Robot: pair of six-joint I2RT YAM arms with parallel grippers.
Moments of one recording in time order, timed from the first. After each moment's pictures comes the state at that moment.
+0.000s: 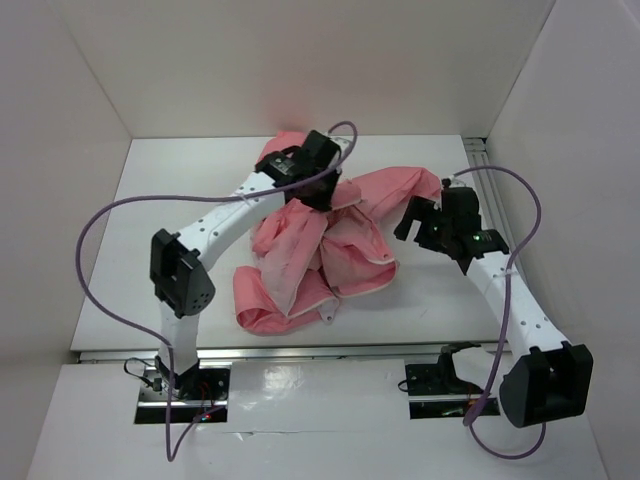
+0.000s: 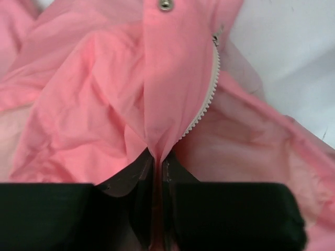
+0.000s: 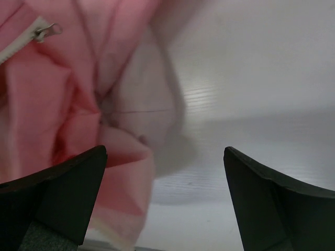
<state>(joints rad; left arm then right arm) -0.71 2.00 2.04 -0.92 -0.07 -0.25 0.13 1.09 0.88 -0.54 -0.01 0.46</state>
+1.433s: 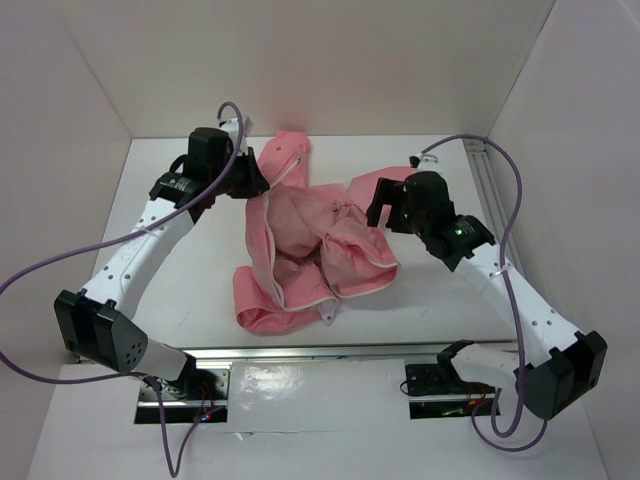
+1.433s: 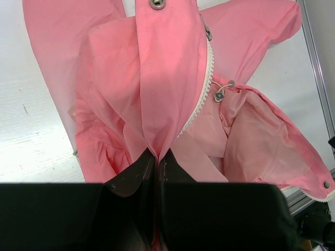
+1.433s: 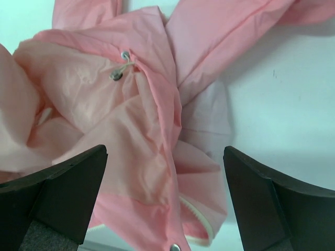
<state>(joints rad) -0.32 1.44 1.46 -0.58 0.17 -0.35 0.48 1.15 1.12 -0.55 0.21 0.49</state>
